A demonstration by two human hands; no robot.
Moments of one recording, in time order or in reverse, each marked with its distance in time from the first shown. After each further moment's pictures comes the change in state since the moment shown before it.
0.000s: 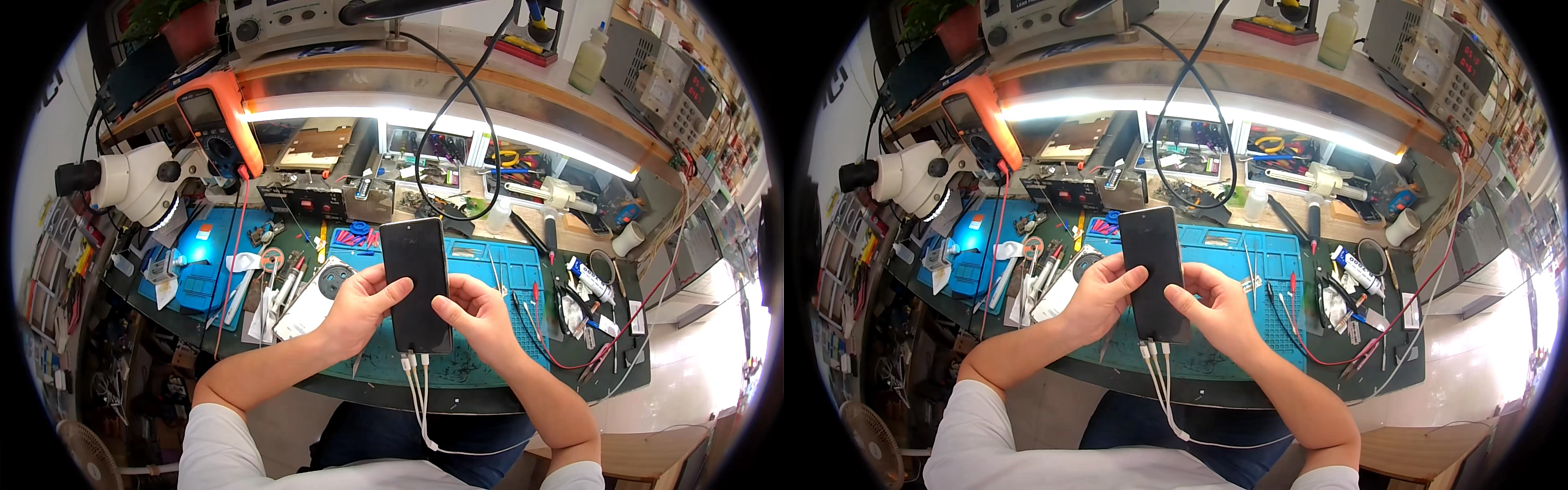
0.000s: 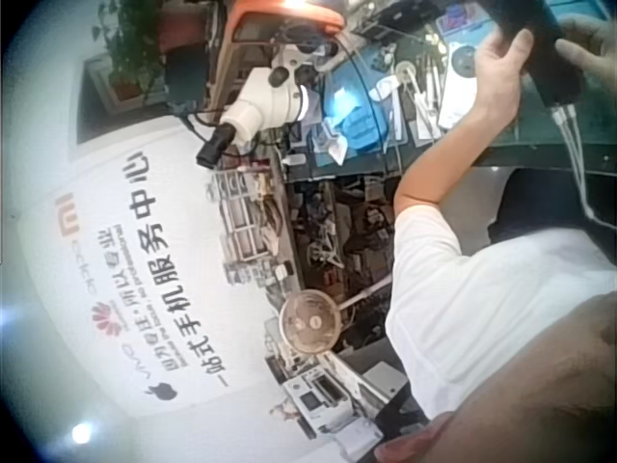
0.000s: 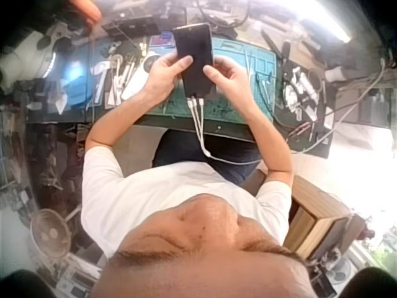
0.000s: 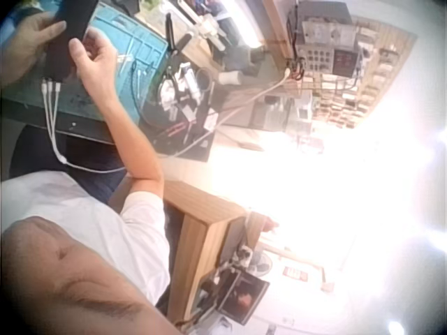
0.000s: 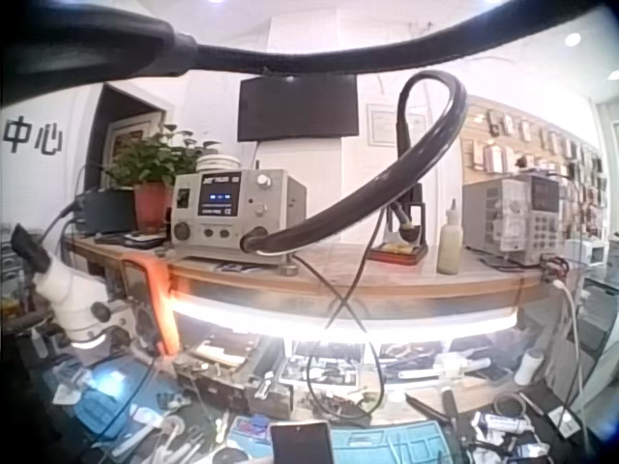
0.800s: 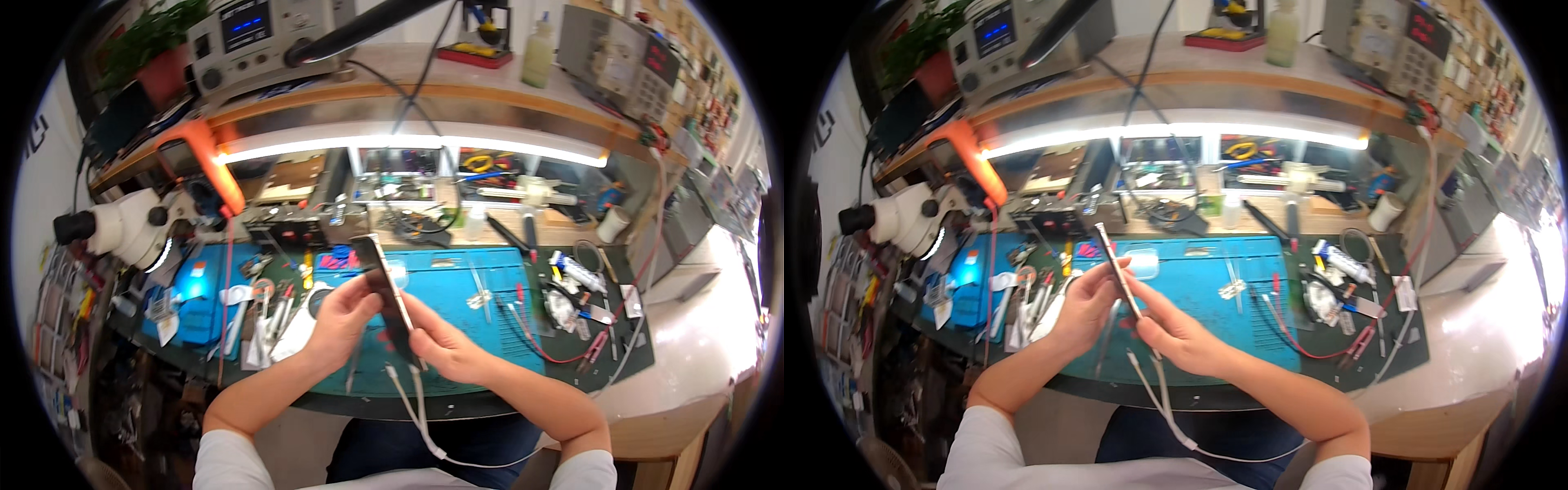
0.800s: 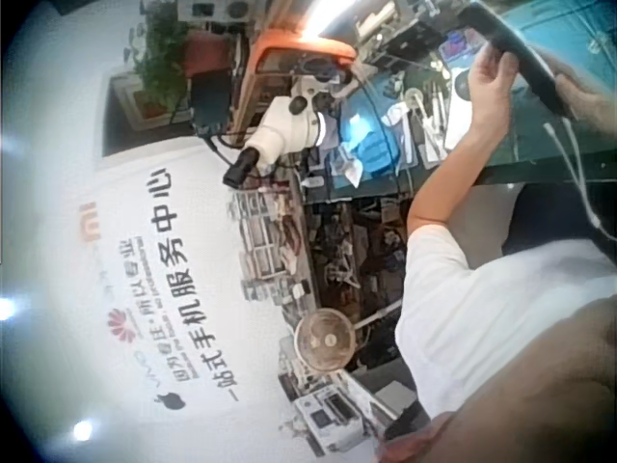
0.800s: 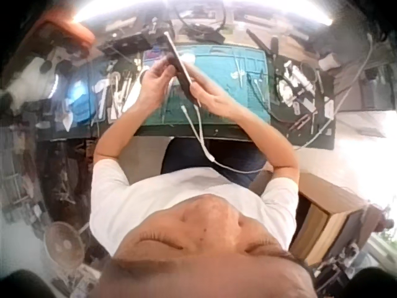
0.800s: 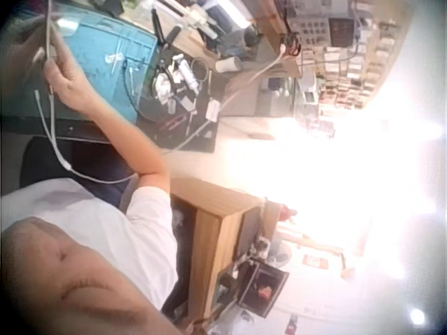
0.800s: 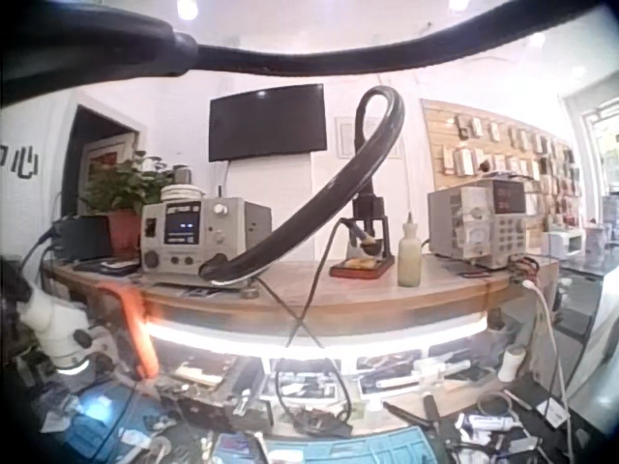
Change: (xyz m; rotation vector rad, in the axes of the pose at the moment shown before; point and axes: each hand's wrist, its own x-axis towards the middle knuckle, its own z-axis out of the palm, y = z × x) left_hand 0.009 -0.002 -0.004 0.241 -0.067 0.158; right_hand -0.008 0.017 0.006 0.047 -0.328 -0.153
